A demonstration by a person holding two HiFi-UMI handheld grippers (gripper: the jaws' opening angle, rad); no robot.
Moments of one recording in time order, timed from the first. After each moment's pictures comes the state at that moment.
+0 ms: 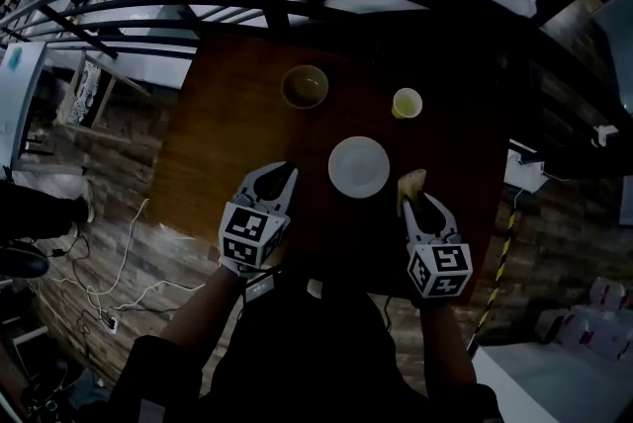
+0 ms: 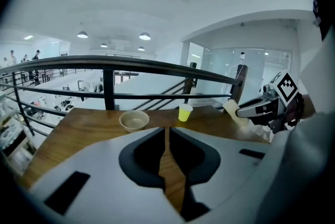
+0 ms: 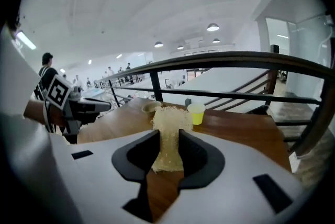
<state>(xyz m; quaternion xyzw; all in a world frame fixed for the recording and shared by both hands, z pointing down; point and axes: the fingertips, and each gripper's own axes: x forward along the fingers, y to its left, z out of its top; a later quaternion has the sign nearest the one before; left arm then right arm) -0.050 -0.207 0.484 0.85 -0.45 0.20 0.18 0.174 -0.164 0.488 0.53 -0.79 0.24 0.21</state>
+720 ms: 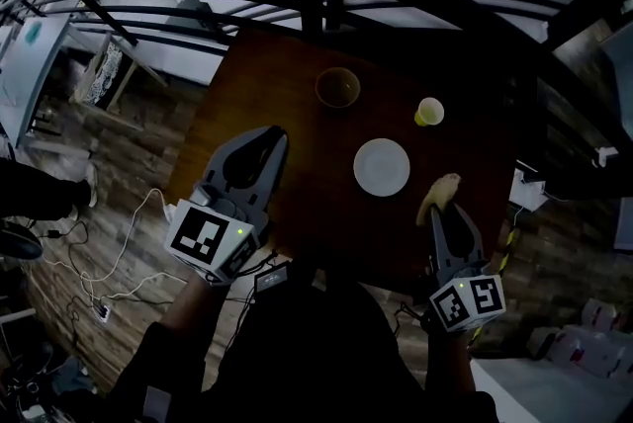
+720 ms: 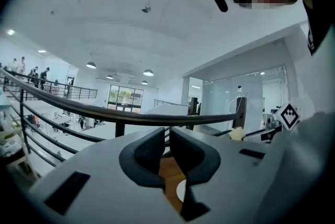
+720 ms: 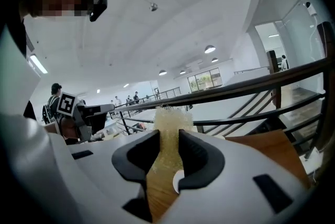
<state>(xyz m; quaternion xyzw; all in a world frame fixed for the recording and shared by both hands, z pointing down) -0.128 -0.191 0.284 0.87 -0.49 0.00 0.09 0.117 -0.126 0.351 0.52 -0.83 0.21 0.04</state>
